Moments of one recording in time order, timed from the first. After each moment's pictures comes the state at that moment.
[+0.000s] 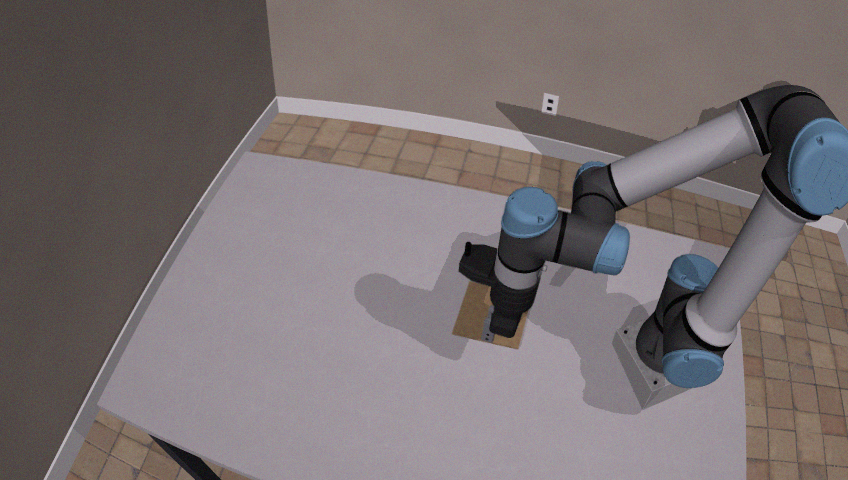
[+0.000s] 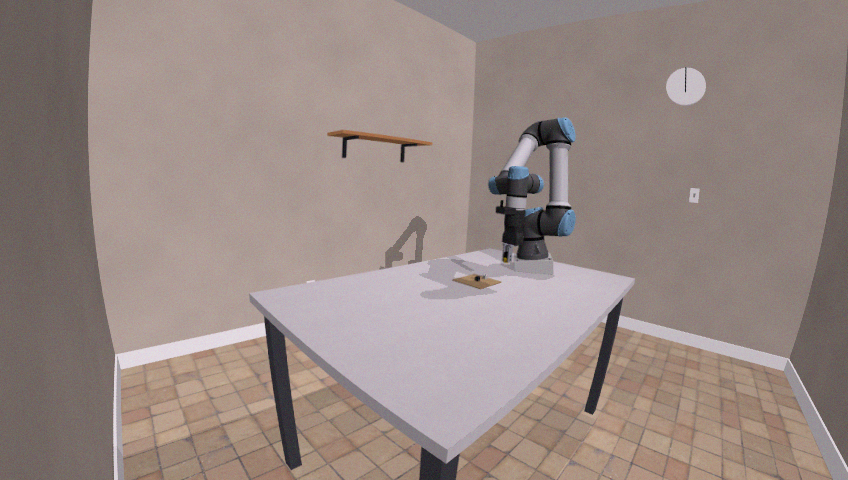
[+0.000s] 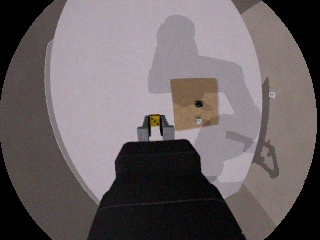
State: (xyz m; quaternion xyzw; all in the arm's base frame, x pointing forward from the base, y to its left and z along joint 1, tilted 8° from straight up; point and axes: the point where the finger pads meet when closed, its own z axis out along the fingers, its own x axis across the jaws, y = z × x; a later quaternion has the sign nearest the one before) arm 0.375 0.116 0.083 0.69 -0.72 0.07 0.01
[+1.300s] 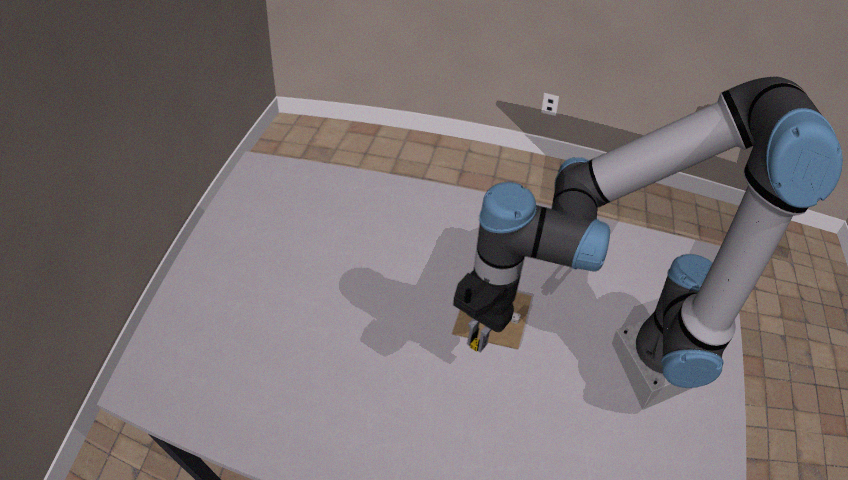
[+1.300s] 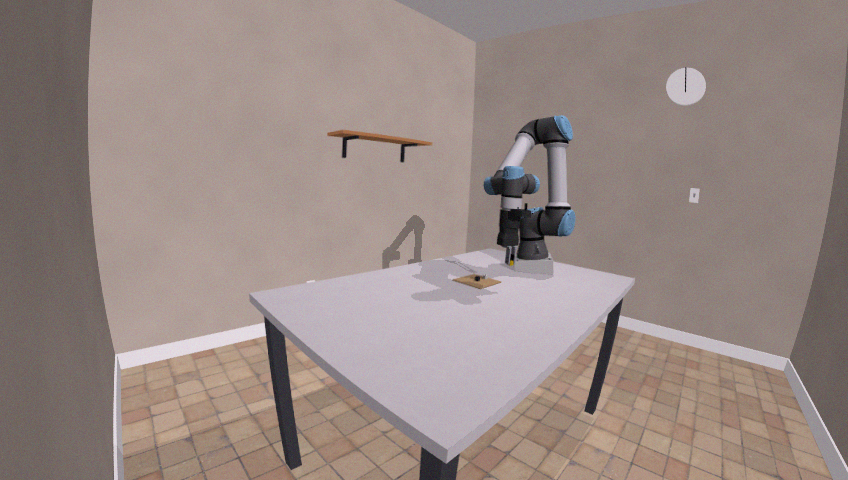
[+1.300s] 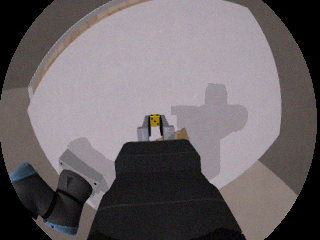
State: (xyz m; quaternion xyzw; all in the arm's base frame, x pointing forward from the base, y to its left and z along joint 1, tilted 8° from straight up) arm 0.391 0.141 0.079 0.98 -0.16 0.05 0.05
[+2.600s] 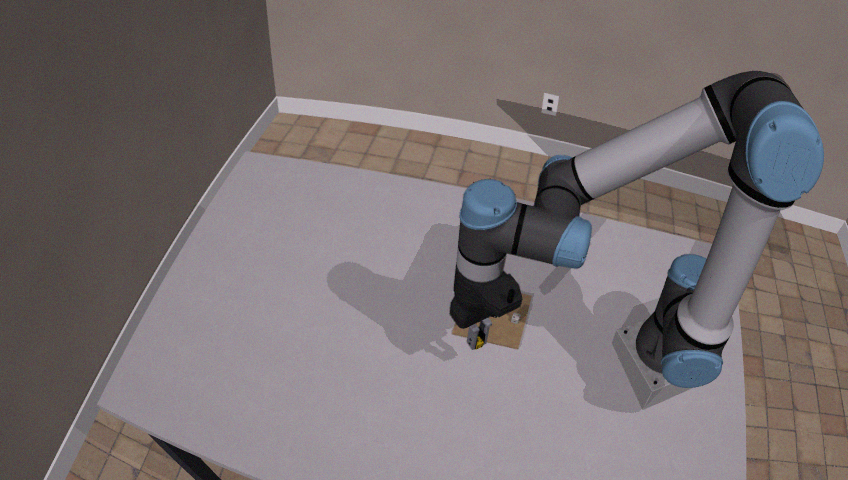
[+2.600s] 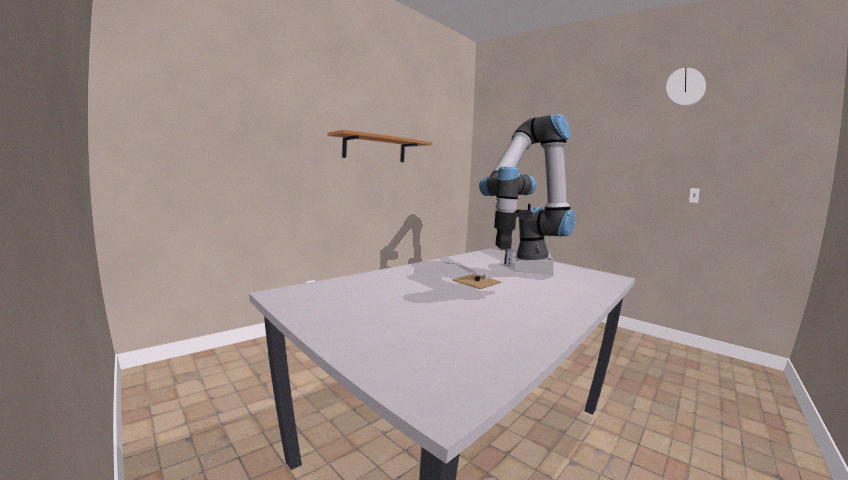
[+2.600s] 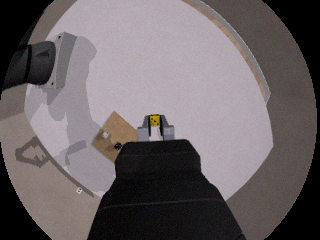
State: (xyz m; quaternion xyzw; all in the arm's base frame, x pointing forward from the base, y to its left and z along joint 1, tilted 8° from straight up) arm 0.393 0.134 0.076 0.91 0.40 0.01 0.07
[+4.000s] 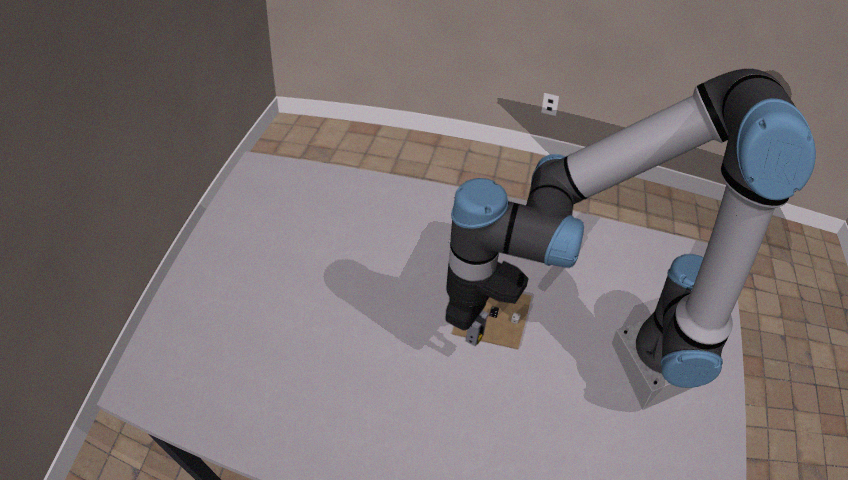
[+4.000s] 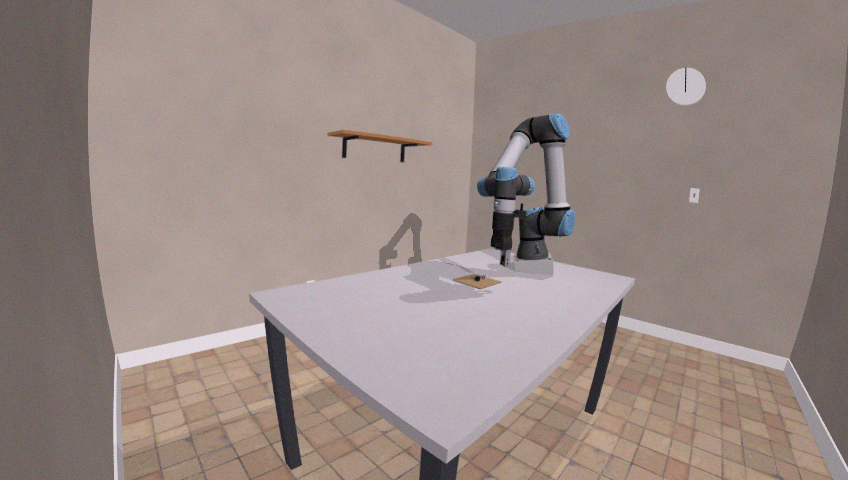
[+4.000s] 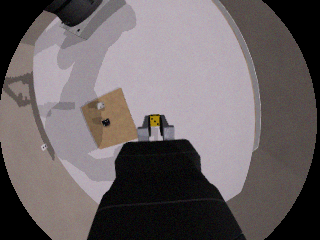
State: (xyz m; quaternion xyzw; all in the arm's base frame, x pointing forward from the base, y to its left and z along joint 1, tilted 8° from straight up) arm 0.400 0.123 0.075 0.79 0.61 0.00 0.07
